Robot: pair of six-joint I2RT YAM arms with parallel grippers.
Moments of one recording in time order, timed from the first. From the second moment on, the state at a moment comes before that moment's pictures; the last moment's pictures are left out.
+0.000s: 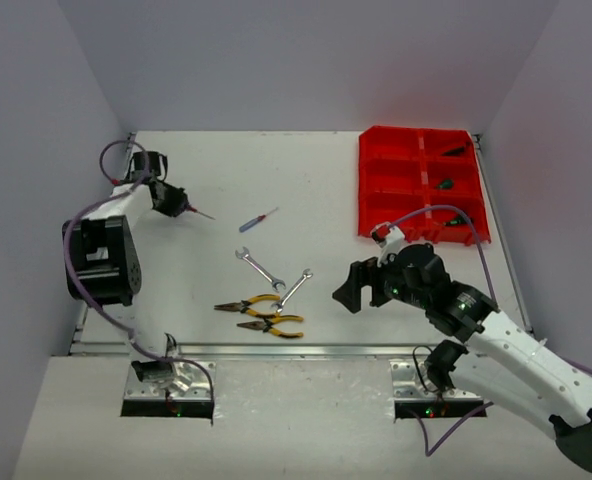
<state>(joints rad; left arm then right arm) 0.15 1.77 1.21 -0.40 0.00 -1.02 0.73 0.72 0.58 -0.40 -0.11 0.42</state>
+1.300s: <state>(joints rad) -0.48 1.17 0.57 0.54 0.69 -0.87 0.67 1.23 0.95 -0.01 -0.36 0.62</state>
